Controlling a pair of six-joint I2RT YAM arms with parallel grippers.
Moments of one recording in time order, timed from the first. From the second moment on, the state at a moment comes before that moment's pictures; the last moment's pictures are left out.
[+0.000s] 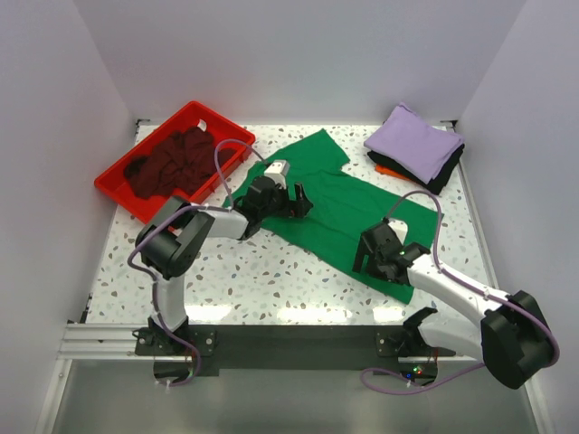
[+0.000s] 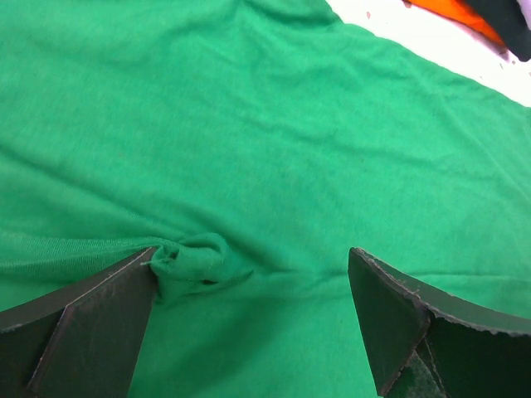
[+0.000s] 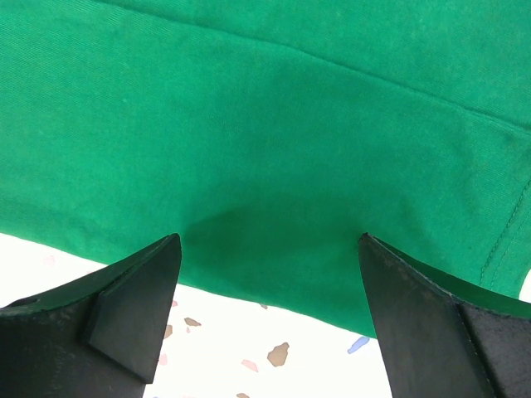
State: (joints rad) left arm -0.59 1.93 0.93 0.55 0.11 -0.49; right arm 0.55 1.11 0.52 -0.57 0.32 0.79
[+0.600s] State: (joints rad) left arm -0.65 2.06 1.14 0.56 0.14 -0.39; right arm 0.55 1.11 0.51 -0.56 0.32 0.79
